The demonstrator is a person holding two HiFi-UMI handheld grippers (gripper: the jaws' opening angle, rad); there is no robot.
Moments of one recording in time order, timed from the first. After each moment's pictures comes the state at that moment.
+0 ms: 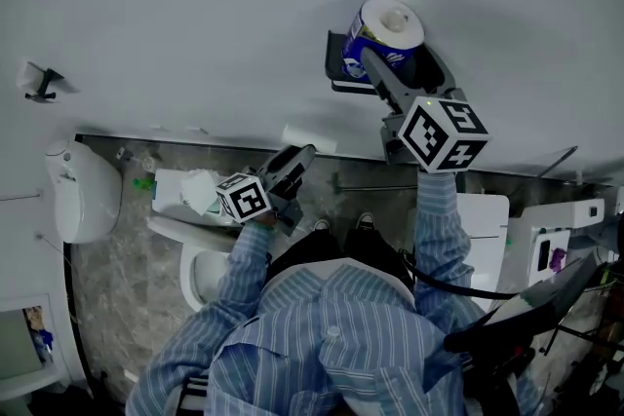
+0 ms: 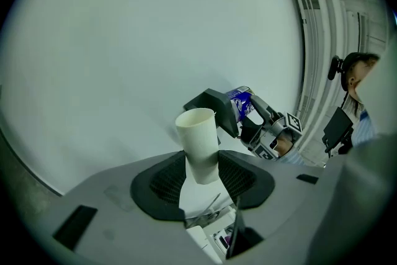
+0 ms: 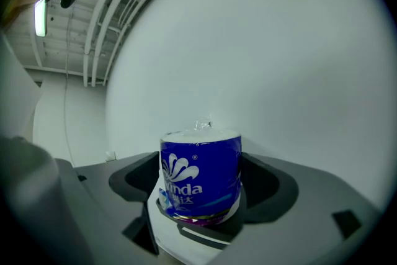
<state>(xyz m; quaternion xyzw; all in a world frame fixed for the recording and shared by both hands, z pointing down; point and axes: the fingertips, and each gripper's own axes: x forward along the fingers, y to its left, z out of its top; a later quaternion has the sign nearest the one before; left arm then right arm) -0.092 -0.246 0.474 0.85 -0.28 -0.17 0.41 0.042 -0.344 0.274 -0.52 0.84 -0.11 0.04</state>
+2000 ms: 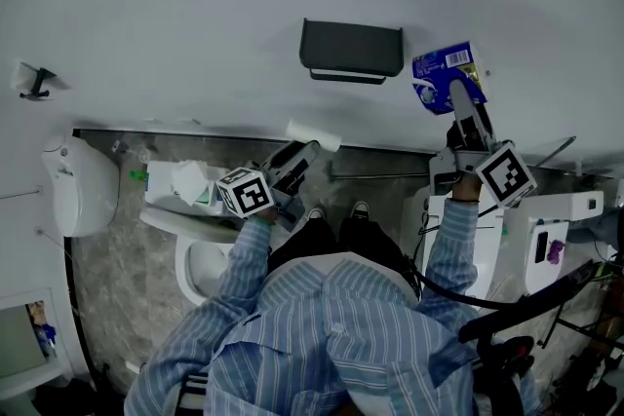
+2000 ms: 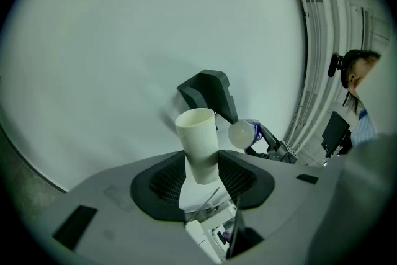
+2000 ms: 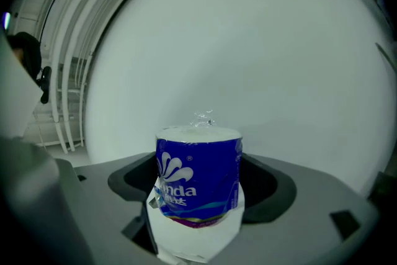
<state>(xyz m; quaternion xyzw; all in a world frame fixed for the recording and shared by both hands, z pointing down) -0.040 -0.230 0.484 0.85 -0.28 -0.15 0.42 0.215 -0.275 0.310 -0.54 0.76 -0.27 0.23</state>
